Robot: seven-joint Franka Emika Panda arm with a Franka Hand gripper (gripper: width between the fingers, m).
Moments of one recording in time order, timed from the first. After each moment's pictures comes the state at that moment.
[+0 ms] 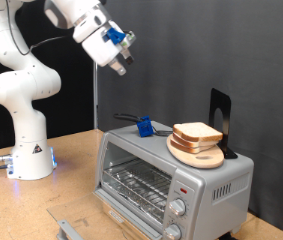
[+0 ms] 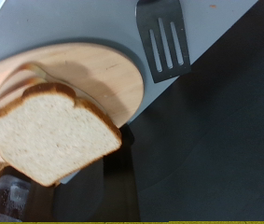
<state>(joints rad) 0.23 -0.66 -0.04 -2.55 0.53 2.37 -0.04</state>
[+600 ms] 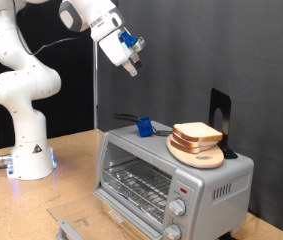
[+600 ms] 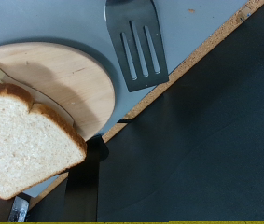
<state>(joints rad) 0.22 -0.65 0.04 -2.56 0.52 2.38 0.01</state>
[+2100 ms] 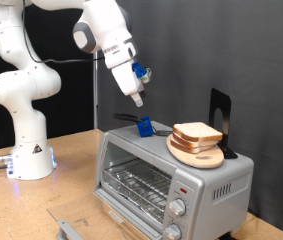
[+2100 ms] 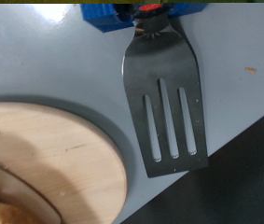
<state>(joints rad) 0.23 -0.48 0.09 -2.60 0.41 2.50 0.01</state>
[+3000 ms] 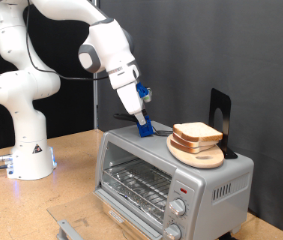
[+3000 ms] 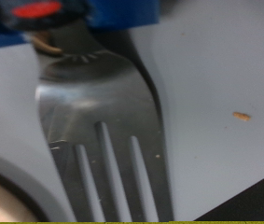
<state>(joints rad) 0.30 -0.39 0.12 -2.70 0.44 2.70 -0.02</state>
